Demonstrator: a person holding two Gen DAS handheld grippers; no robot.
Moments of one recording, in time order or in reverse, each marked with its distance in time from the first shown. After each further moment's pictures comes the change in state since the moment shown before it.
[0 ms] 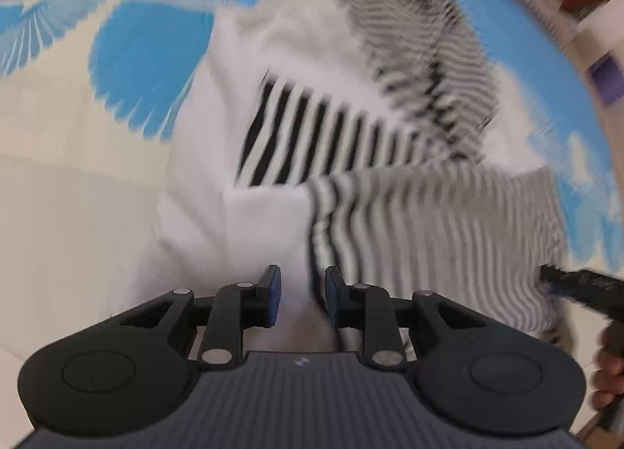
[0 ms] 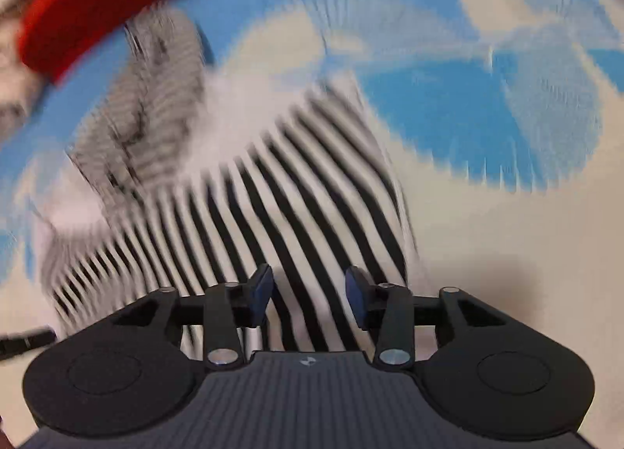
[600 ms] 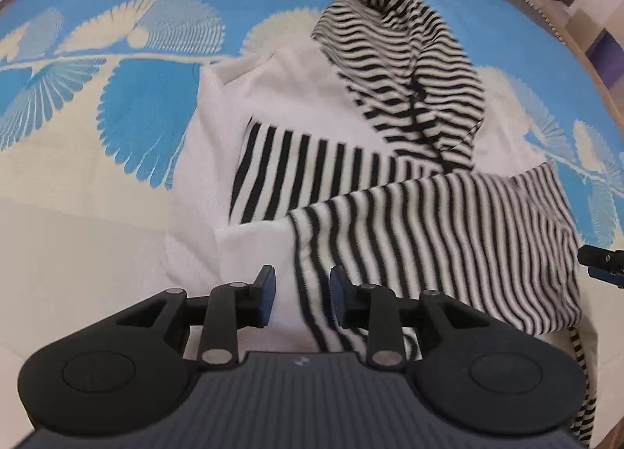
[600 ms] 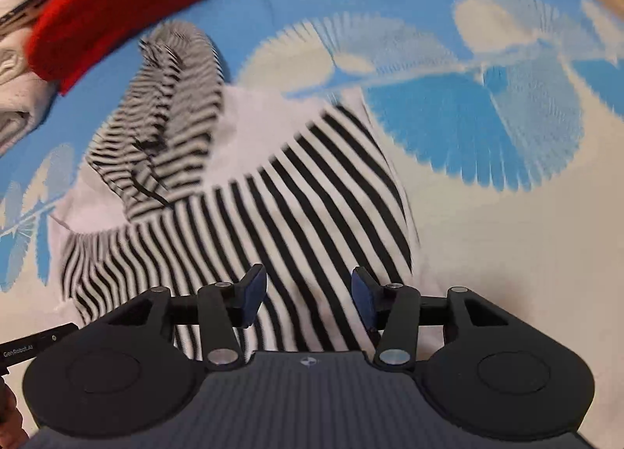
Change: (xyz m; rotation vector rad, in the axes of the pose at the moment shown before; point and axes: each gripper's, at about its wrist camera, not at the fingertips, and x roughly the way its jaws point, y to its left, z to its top) left arm -0.032 -0.034 -0.001 0.089 -0.125 0.078; right arm -0.056 0.032 -0.002 -0.032 -0.108 0.018
